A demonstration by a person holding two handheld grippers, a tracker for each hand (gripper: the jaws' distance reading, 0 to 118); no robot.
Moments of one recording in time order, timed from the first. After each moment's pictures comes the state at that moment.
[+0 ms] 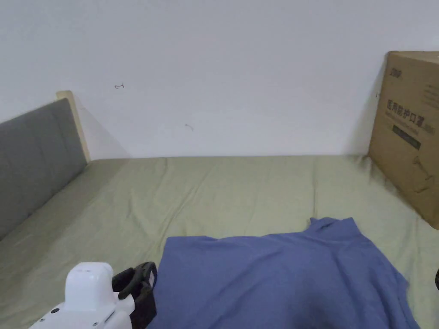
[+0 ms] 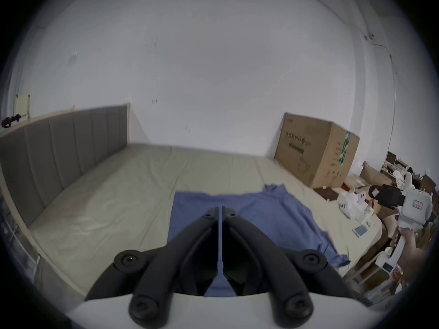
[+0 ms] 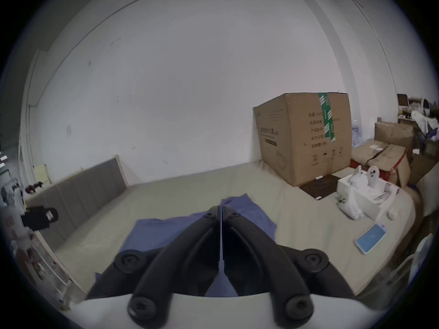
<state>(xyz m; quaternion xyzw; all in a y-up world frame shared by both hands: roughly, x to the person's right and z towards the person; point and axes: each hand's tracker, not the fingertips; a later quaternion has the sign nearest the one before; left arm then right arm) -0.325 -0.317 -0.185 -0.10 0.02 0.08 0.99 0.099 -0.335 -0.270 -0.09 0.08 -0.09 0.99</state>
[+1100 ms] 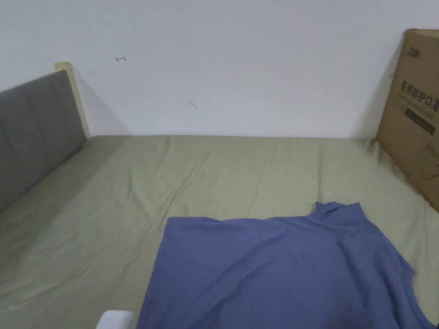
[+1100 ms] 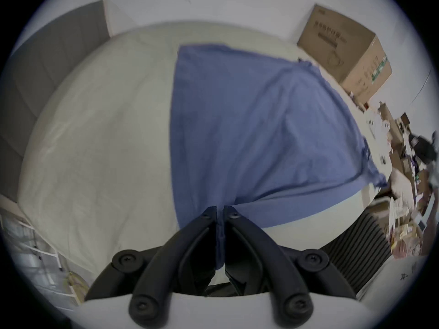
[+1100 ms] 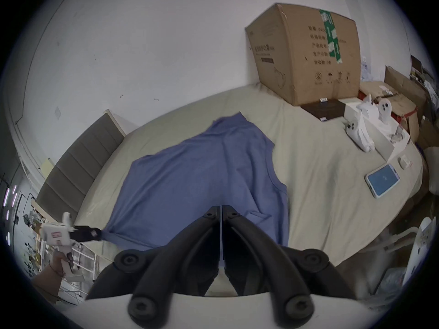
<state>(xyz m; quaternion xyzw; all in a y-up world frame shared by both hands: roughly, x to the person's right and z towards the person) -0.368 -0.447 -0.234 -0.44 0.01 0.10 0.89 0.134 -0.385 -0.304 -0.34 0.12 -0.13 0.92</state>
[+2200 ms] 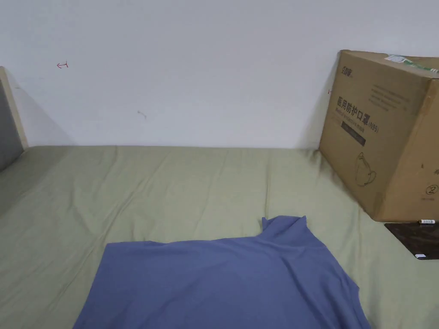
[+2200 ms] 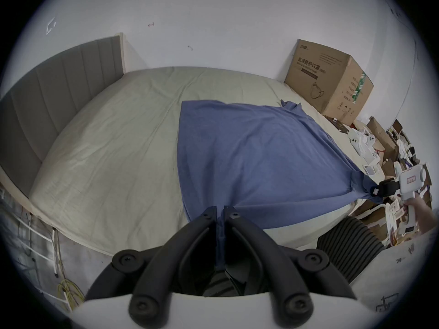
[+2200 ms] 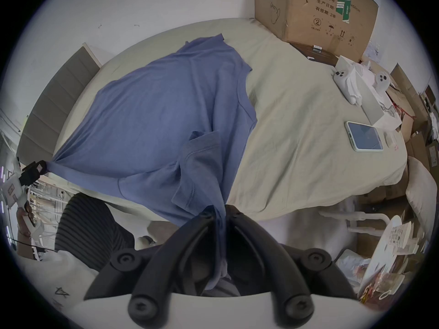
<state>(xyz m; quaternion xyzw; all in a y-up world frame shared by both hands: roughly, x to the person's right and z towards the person) -0.369 -0.413 -0.169 -0.38 0.01 0.07 0.92 0.189 -0.438 -0.275 -0.55 0.10 0.00 0.83</state>
